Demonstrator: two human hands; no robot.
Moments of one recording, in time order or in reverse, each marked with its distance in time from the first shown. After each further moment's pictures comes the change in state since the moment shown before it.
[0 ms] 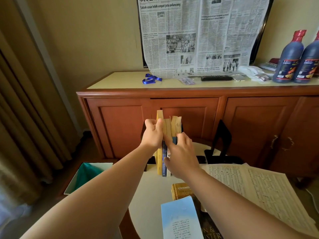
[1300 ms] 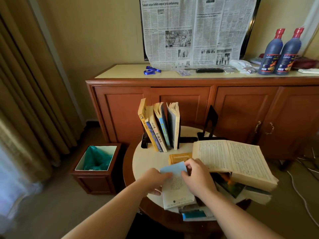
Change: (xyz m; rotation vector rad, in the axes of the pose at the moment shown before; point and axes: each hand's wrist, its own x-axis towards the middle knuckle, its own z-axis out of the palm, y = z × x) left_hand -0.185 -0.095 -0.009 0.324 -0.435 -0.602; right_hand -0.174 0.021 -0.005 0.304 -0.103 0.360
